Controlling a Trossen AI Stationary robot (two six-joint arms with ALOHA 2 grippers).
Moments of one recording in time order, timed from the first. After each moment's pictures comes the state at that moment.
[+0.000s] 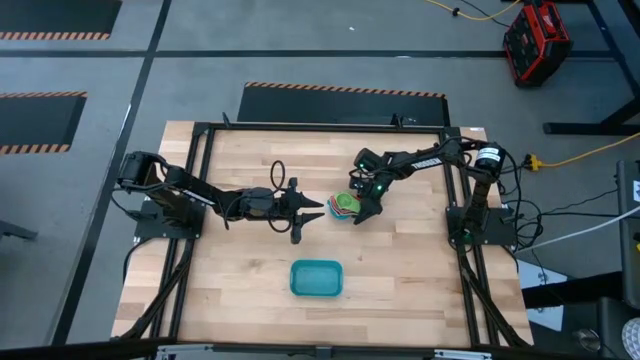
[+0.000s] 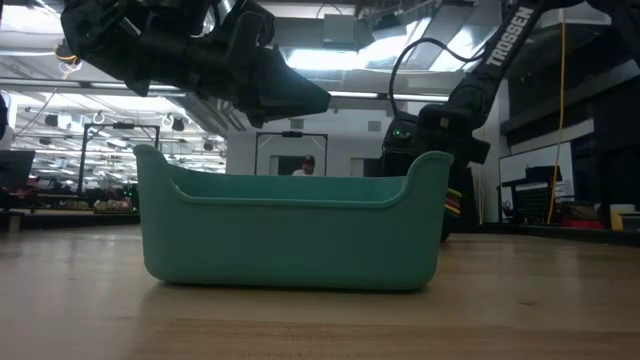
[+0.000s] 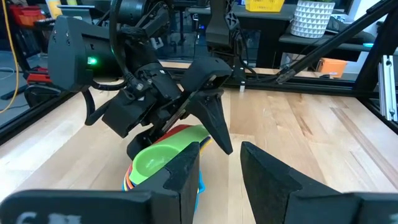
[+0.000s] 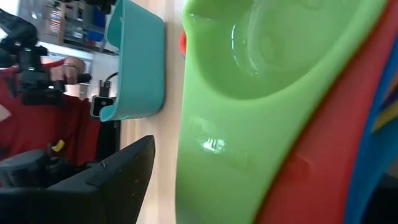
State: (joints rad) left arm -0.06 1.57 0.57 0.86 -0.19 -0.08; right arm -0.43 1.87 0.85 -0.18 -1.01 0.07
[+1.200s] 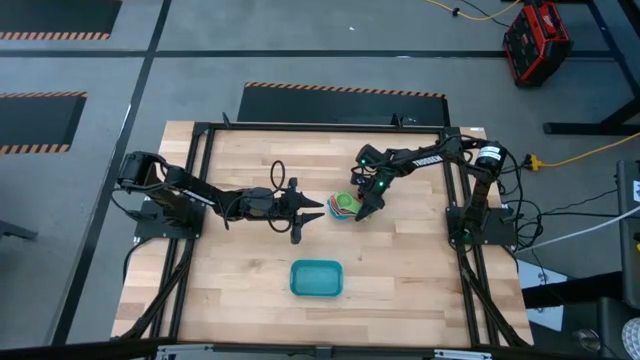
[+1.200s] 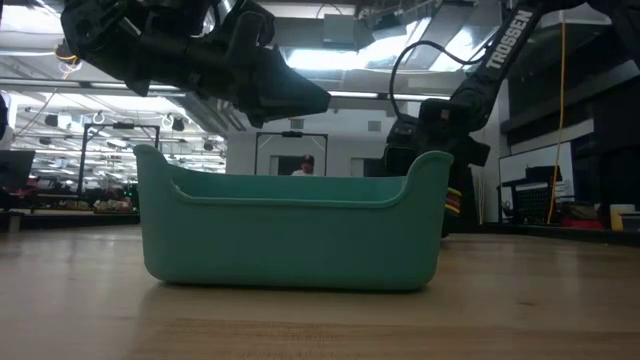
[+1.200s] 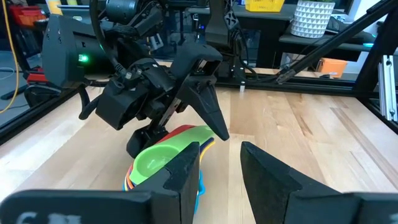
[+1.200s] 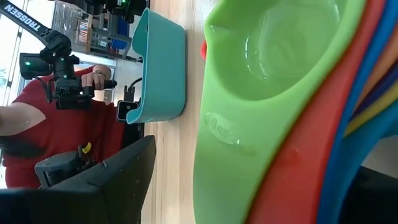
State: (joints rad) left arm -0.06 1.57 0.57 0.86 -0.19 -0.08; right arm -0.47 1.86 0.85 -0.18 -1.12 0.08
